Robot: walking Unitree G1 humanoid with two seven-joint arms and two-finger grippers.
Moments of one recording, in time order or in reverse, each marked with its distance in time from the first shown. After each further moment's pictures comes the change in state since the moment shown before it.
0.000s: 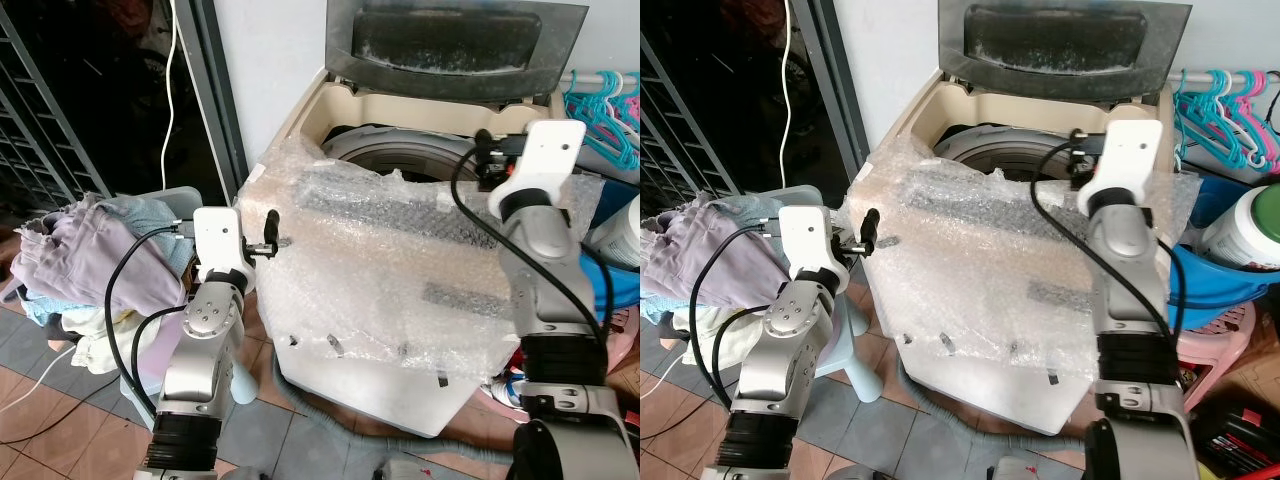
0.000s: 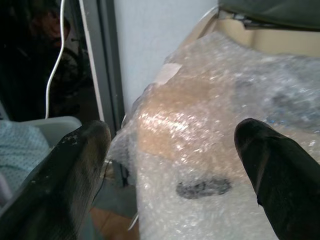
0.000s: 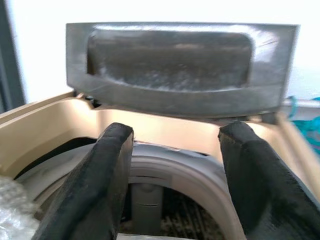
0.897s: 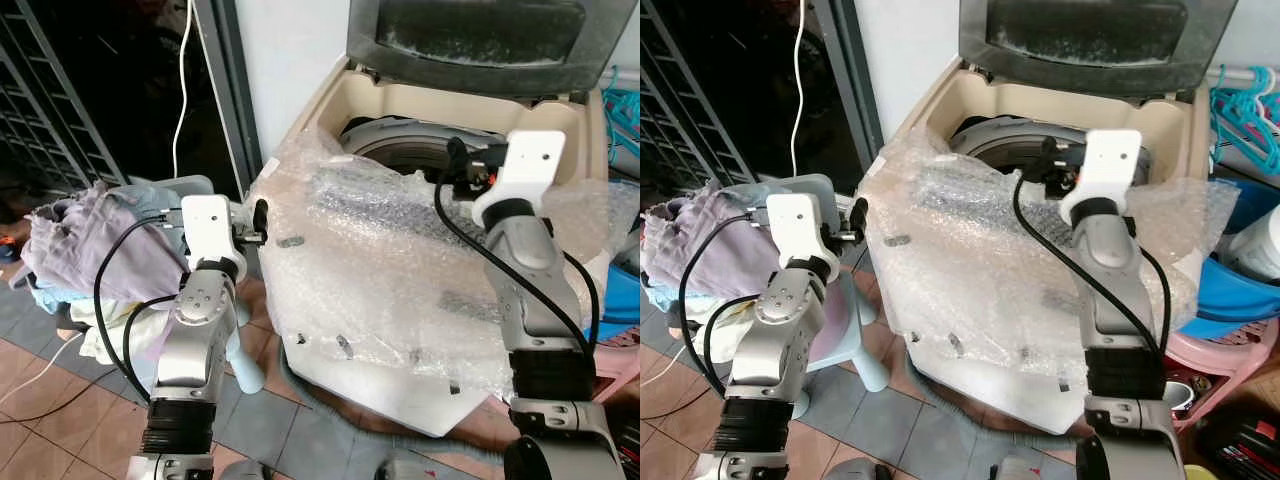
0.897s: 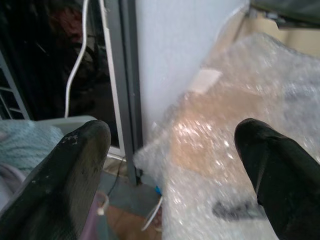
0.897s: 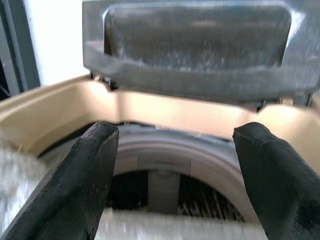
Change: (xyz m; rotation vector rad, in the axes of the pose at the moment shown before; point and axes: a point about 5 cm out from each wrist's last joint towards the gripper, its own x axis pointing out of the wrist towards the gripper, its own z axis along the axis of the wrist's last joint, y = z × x) left arm 0.006 0.010 0.003 0.008 0.011 0.026; right arm -0.015 0.006 -0.009 0.016 0.028 0.034
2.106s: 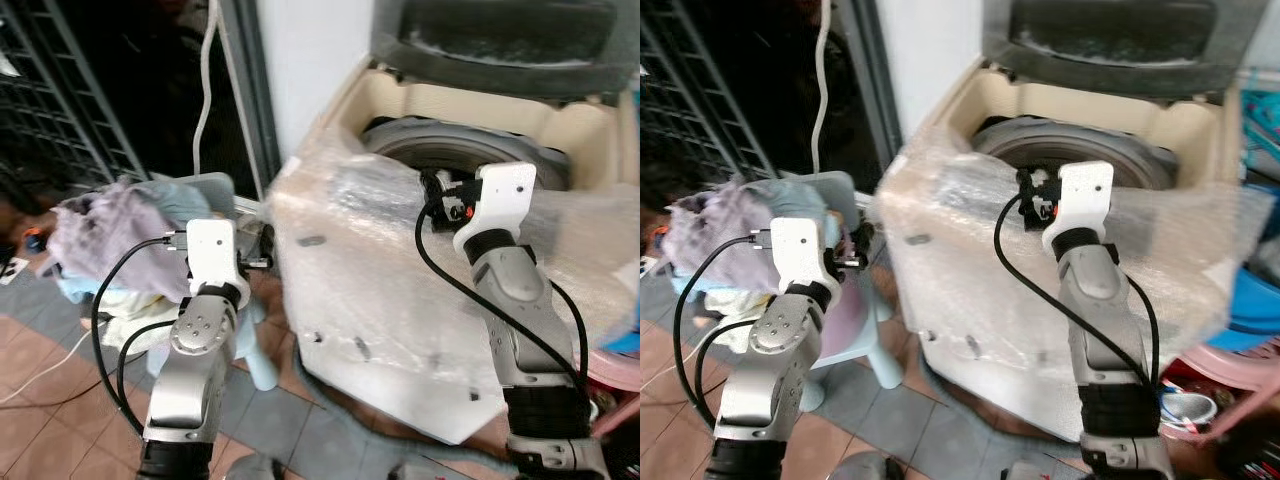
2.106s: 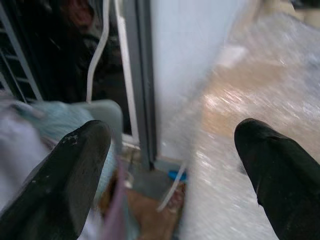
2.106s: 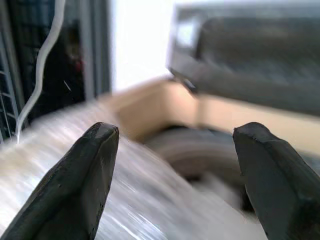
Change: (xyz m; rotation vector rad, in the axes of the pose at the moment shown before) left arm -0.026 -0.009 0.012 0.025 -0.004 -0.046; right arm -0.012 0.030 0.007 -0.035 -0.039 0.133
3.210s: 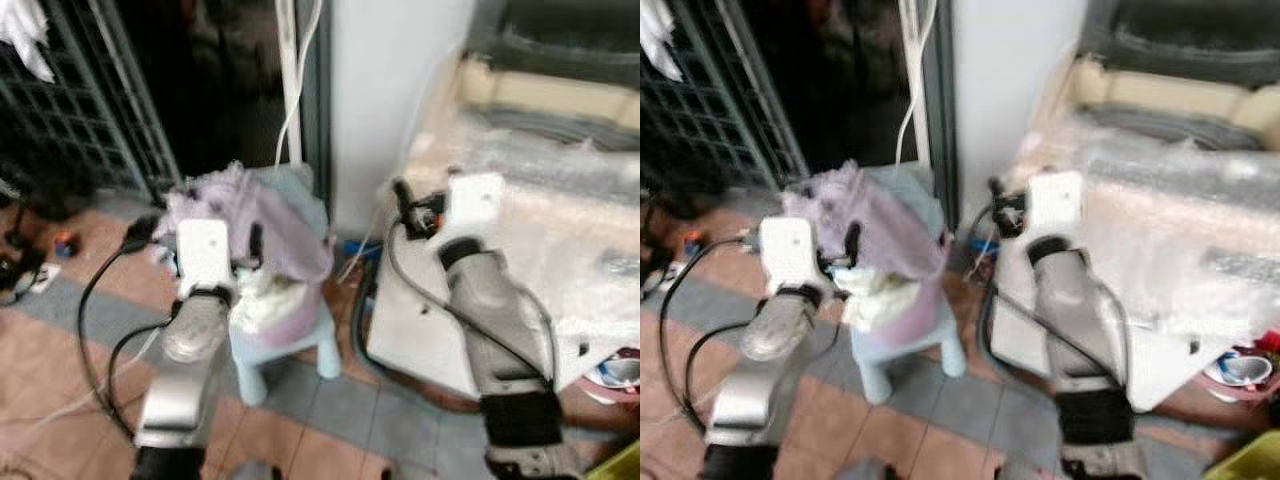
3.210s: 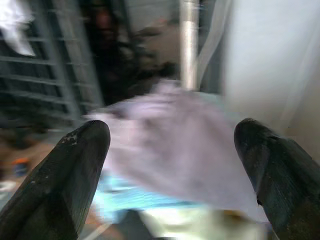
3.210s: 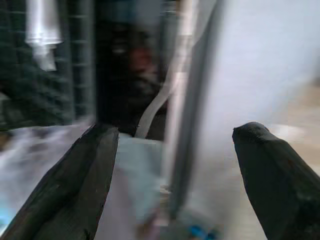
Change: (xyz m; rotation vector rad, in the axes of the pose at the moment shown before) left arm -0.004 0.022 -0.009 0.046 -0.002 0.123; right arm -0.015 0.041 -0.021 0.023 0.056 0.191
